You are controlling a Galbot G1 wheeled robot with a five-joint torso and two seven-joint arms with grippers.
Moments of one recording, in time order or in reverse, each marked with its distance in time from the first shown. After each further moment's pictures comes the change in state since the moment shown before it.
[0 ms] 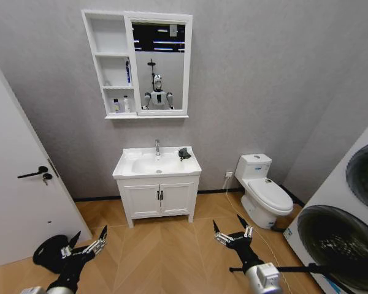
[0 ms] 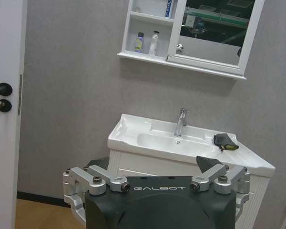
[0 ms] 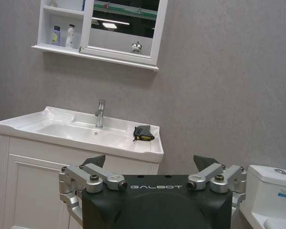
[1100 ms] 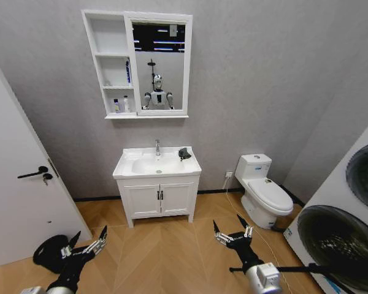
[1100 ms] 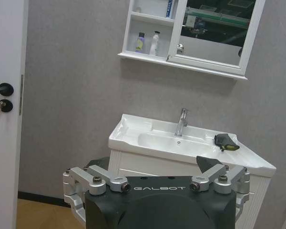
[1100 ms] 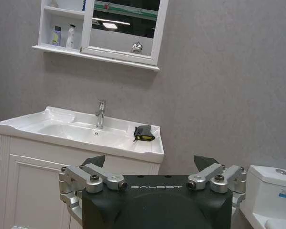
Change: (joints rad) left arm 0.000 0.000 0.000 0.000 0.000 0.000 0.000; right arm 0.000 0.000 0.000 0.000 0.000 0.000 0.000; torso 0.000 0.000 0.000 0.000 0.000
